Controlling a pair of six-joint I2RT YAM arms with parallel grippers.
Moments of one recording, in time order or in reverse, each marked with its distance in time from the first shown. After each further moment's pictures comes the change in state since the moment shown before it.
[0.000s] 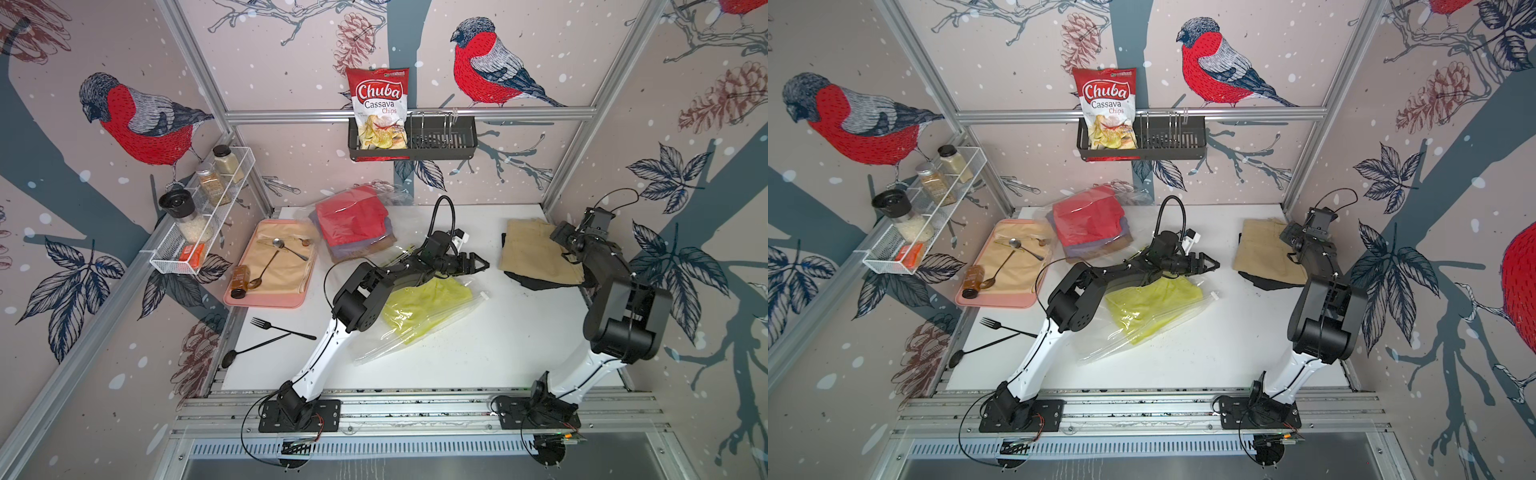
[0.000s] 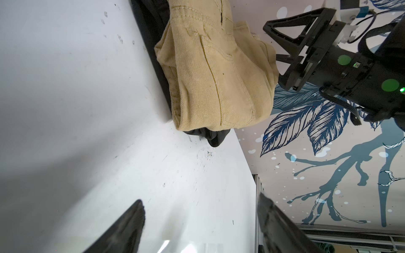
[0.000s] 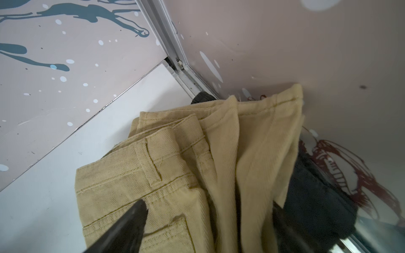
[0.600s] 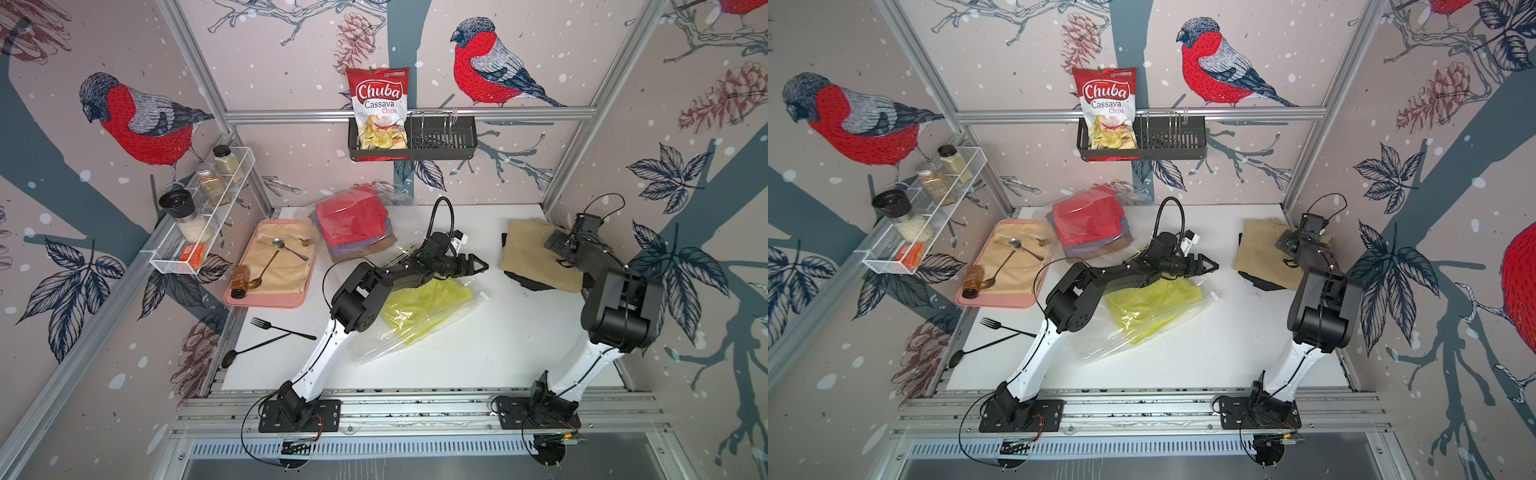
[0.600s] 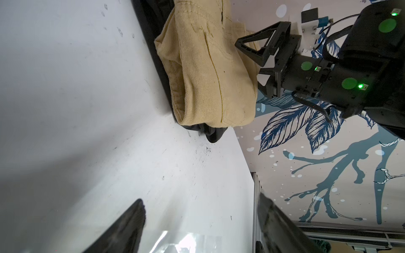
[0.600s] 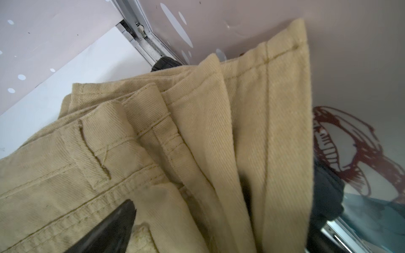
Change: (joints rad) left arm 0.000 -0.026 -0.050 0.025 0.005 -0.006; right arm 0.013 0.122 0.026 -0.064 0.097 0.004
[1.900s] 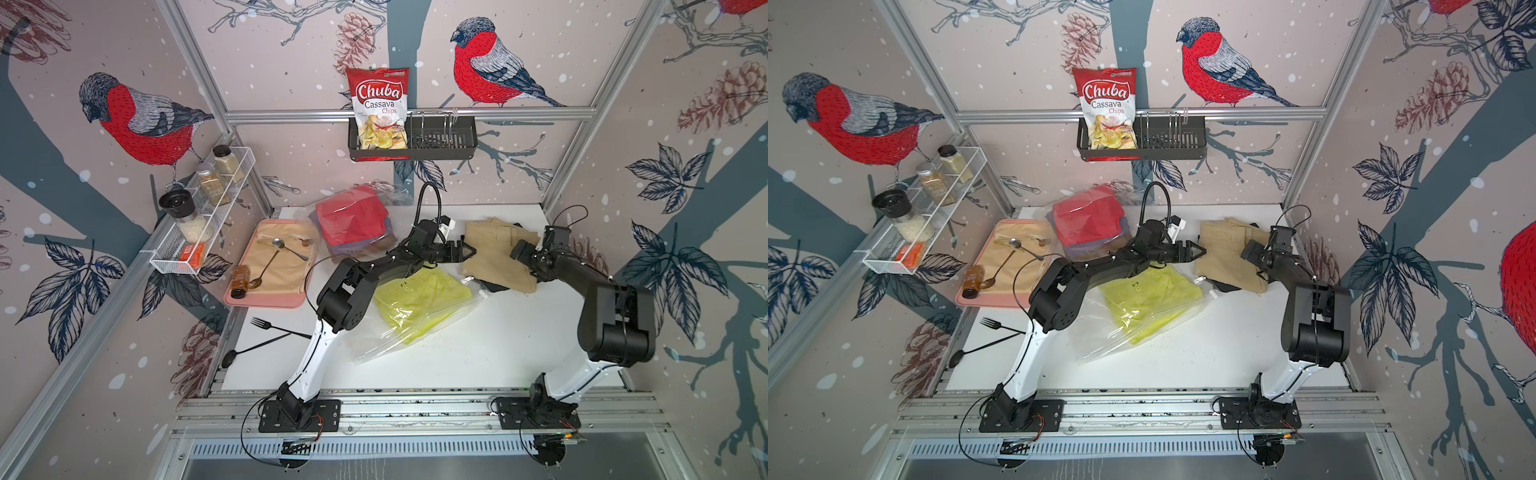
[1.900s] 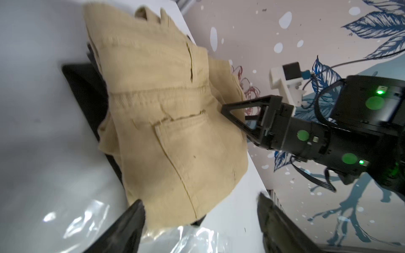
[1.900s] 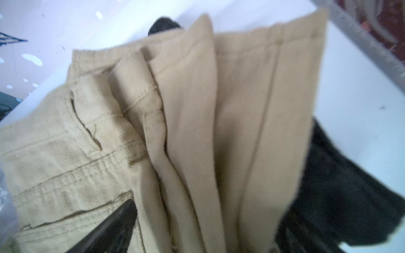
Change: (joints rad) left arm 0.075 -0.111 -0.008 -0.119 -0.109 0.152; right arm 0.162 -0.178 -0.230 0.053 -0.235 0.074
